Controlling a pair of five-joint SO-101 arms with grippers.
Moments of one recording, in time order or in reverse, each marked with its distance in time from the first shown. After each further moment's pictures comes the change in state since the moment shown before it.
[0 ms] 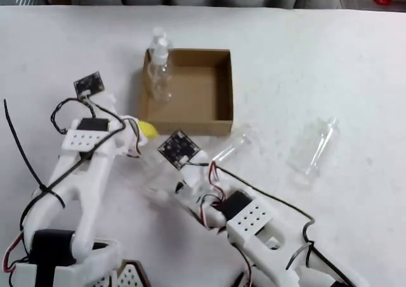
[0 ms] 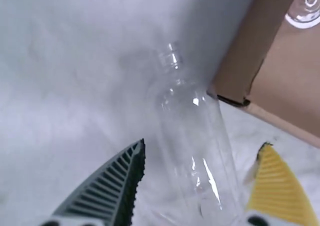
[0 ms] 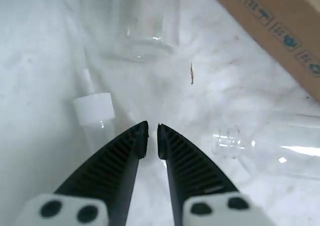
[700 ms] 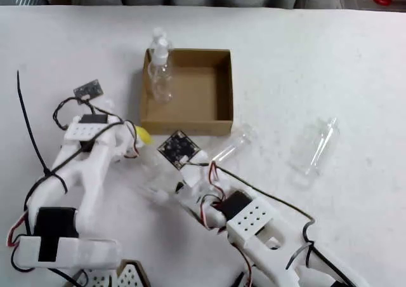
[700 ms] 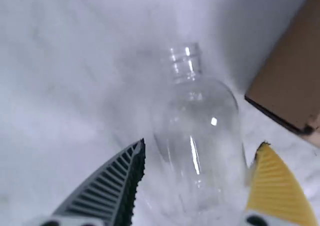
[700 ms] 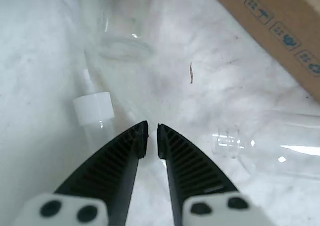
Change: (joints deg) left arm -2.8 10.1 -3.1 0.0 0.1; right arm 0.0 0.0 0.0 0.0 0.0
